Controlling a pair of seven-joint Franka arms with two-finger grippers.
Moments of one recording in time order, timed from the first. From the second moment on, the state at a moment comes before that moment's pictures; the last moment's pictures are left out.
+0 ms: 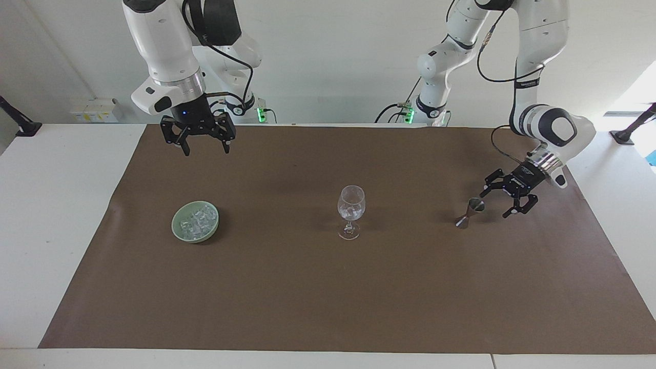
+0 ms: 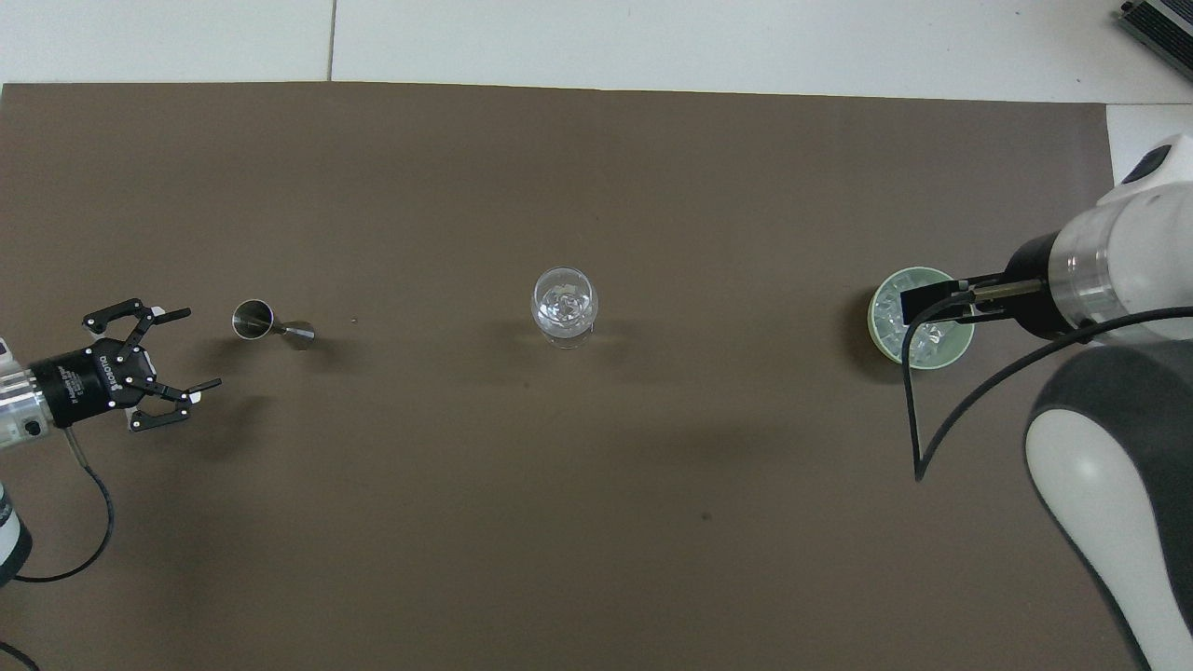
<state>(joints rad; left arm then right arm) 0.52 0.13 -0.17 -2.27 -1.13 2.15 -0.62 0.00 -0.06 0.12 -1.74 0.00 1.76 0.05</state>
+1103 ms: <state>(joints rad) 0.52 0.03 -0.20 -1.98 -0.41 2.03 -0.53 0.00 -0.06 0.12 -1.74 0.00 1.76 0.05</state>
